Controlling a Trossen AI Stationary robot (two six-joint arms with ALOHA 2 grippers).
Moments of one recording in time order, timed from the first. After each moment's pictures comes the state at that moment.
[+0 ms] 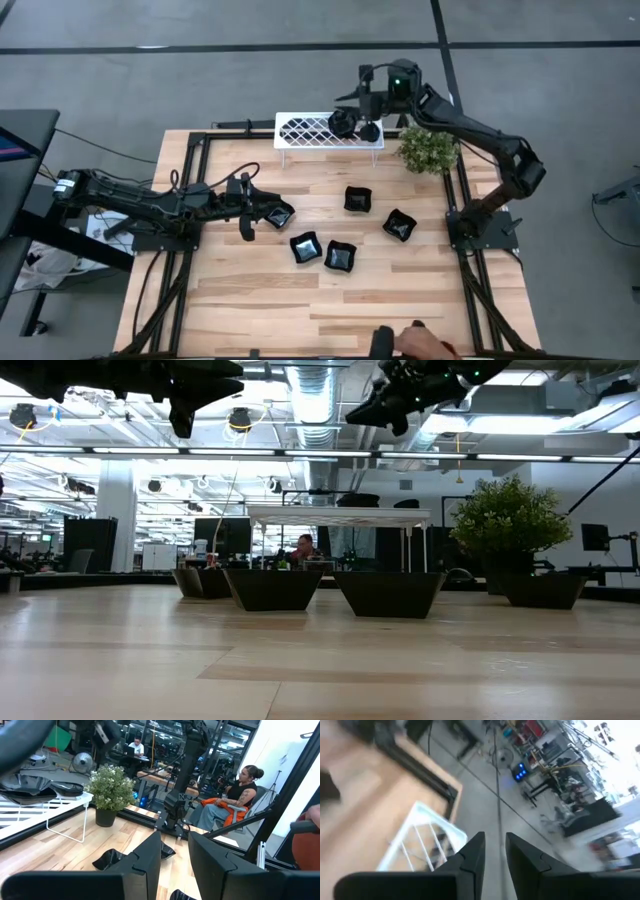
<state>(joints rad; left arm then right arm) -0.14 1.03 0.39 0.53 -0.28 -0.24 -0.71 1.51 1.38 -0.10 -0.50 -0.92</state>
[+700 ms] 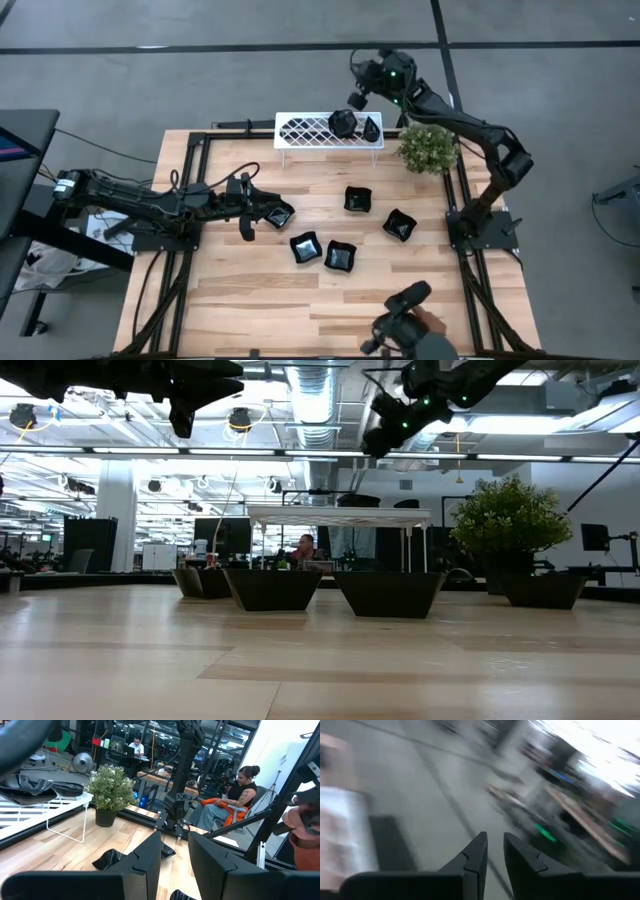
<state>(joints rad) -0.14 1.03 0.39 0.53 -0.28 -0.24 -0.79 1.63 1.40 0.07 0.04 -0.57</state>
